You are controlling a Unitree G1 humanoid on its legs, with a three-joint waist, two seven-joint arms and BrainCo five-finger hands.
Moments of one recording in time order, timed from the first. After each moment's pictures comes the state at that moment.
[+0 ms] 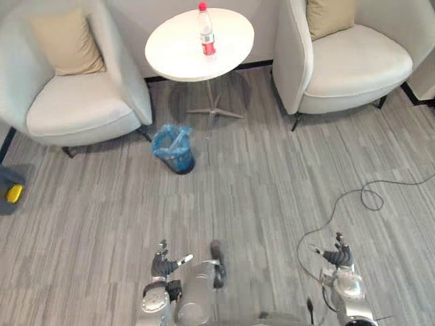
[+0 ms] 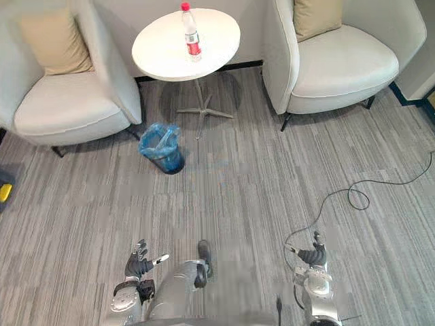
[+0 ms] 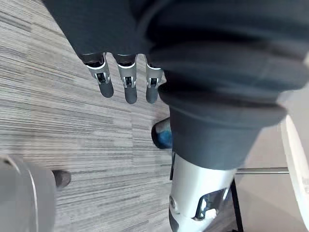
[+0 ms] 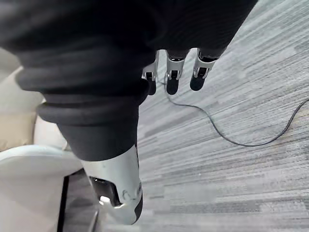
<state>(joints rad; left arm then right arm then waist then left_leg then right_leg) 0.17 0.05 0.02 0.62 -0.09 -0.16 0.20 0.09 -0.15 -0.22 0.73 0.05 -0.13 -0.24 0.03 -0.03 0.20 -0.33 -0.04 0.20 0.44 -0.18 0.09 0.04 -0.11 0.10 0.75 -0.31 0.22</state>
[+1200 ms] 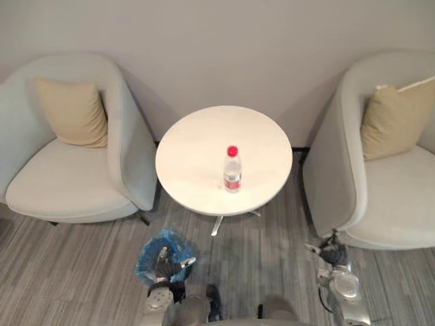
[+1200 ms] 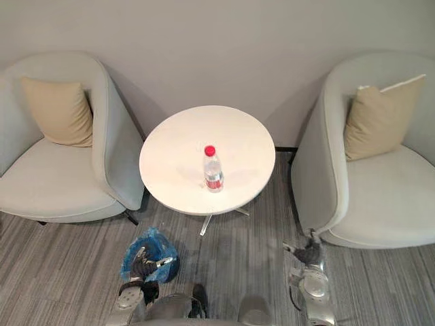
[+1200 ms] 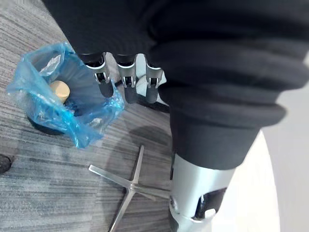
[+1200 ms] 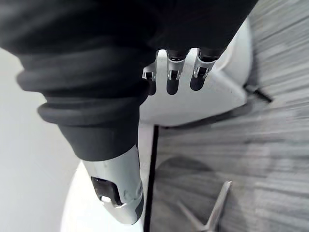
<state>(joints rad) 0.13 0.09 -0.03 0.68 -0.10 -0.15 0.22 0.13 -0.14 -0.07 0.31 -0.04 -0.15 -0.23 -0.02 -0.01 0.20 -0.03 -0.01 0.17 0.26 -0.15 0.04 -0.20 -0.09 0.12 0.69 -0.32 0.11</state>
